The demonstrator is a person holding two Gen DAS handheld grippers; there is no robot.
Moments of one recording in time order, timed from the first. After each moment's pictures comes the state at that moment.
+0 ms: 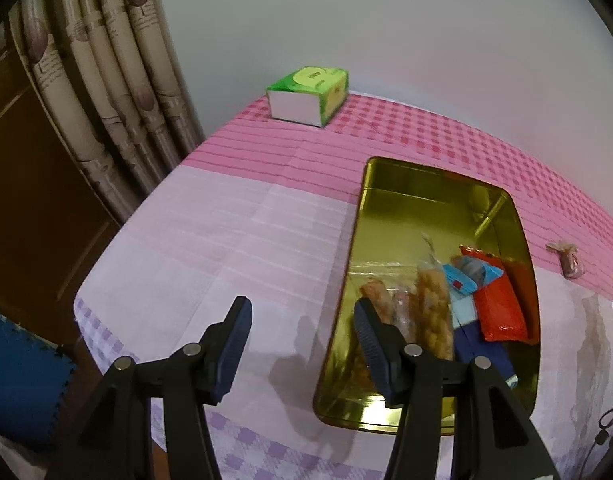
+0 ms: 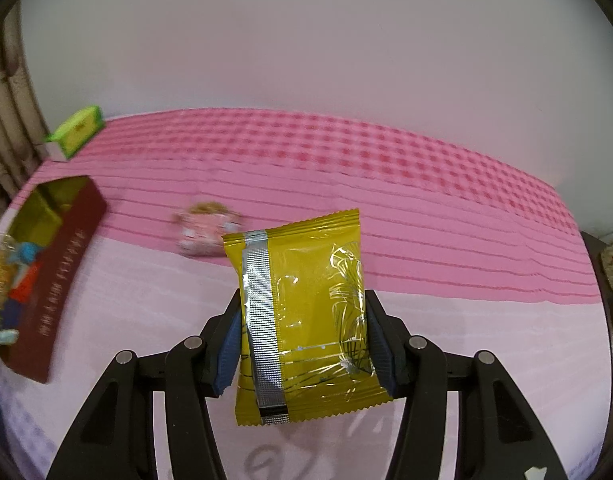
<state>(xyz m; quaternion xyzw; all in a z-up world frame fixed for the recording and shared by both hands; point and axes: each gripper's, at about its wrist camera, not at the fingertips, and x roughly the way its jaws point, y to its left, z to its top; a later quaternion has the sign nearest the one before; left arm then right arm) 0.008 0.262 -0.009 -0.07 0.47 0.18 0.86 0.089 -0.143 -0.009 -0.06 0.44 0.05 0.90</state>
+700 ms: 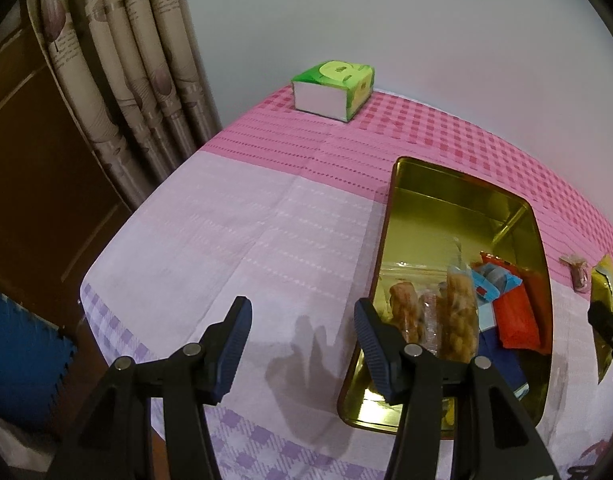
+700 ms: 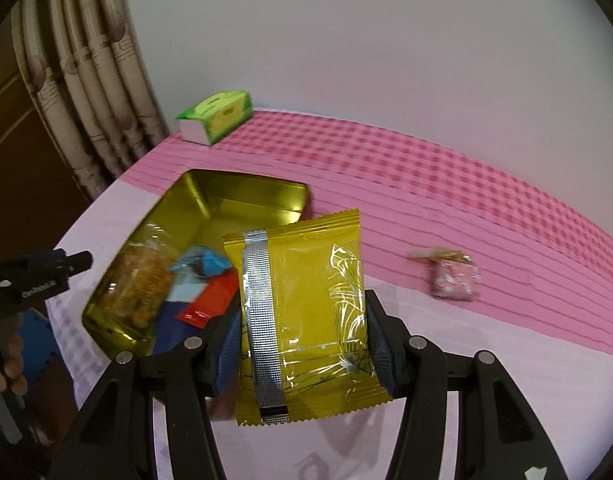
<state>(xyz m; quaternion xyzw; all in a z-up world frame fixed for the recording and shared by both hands) 0.005 0.279 -0.013 -0.09 0.48 0.20 0.85 0.060 0.022 0.012 -0.08 0.43 0.21 0.87</state>
